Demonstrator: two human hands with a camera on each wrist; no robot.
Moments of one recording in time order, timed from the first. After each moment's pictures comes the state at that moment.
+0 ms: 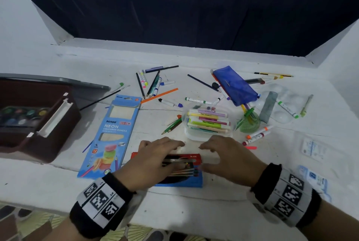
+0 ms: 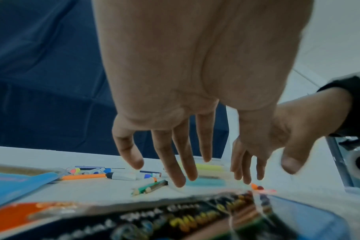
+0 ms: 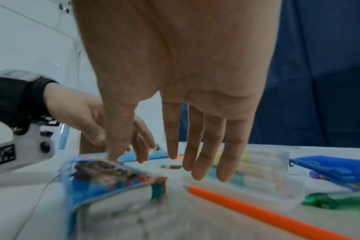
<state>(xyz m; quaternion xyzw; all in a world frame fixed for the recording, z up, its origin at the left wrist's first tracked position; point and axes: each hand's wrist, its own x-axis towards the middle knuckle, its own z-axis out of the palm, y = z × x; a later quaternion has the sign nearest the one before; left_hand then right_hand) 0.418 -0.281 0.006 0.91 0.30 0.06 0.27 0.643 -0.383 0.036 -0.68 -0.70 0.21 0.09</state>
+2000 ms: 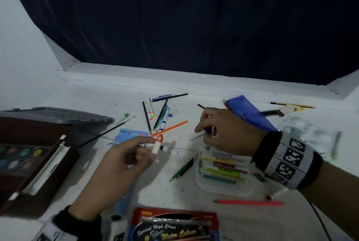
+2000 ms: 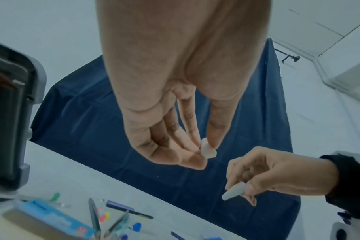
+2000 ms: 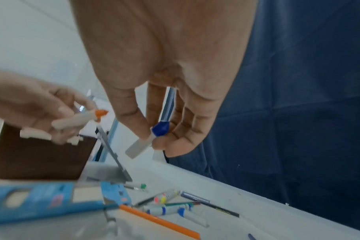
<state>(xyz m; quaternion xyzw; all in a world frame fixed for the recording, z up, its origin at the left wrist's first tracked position) 0.394 -0.190 0.063 0.74 0.37 0.32 0.46 0.673 -0.222 0.110 -0.62 -0.76 0.16 0.14</state>
